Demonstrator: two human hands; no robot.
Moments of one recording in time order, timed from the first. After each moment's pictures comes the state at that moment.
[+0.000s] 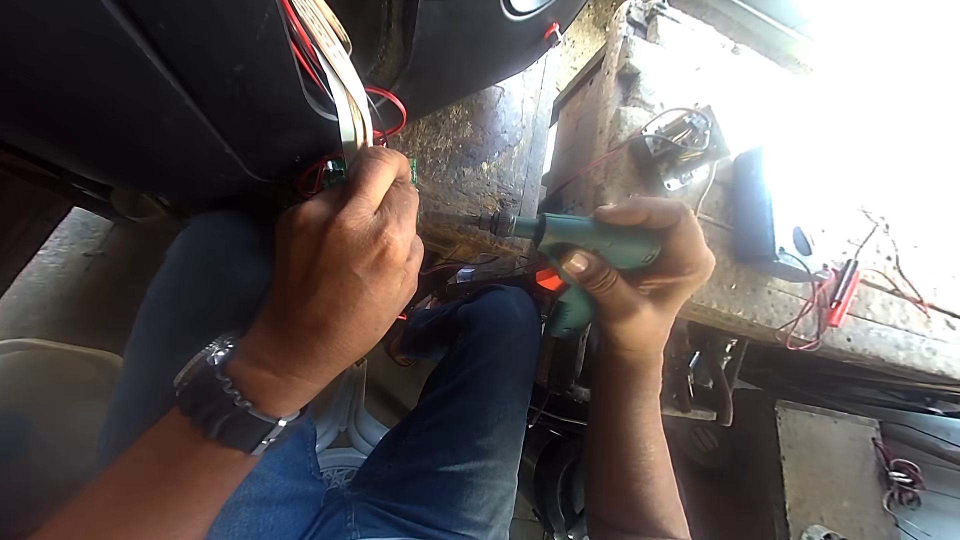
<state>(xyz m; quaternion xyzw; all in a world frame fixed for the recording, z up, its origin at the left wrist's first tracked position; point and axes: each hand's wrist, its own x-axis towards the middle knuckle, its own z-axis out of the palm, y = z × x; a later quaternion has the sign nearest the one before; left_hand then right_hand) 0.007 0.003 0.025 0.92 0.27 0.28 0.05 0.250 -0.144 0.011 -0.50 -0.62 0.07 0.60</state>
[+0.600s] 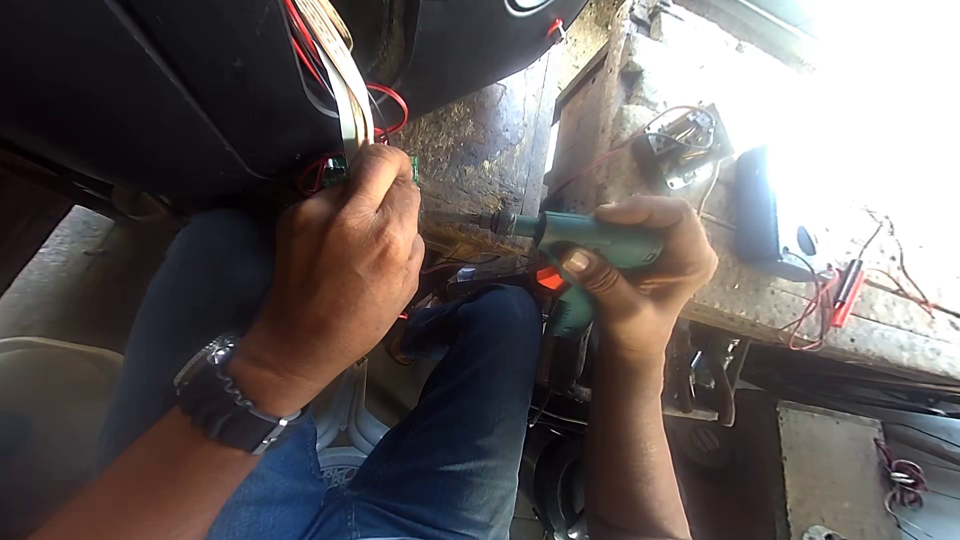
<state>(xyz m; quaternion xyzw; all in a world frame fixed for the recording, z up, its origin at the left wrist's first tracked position) 0.008 0.003 0.025 0.92 0.27 0.28 0.05 0.250 -0.143 0.011 -0.50 -0.62 0.07 0.60</state>
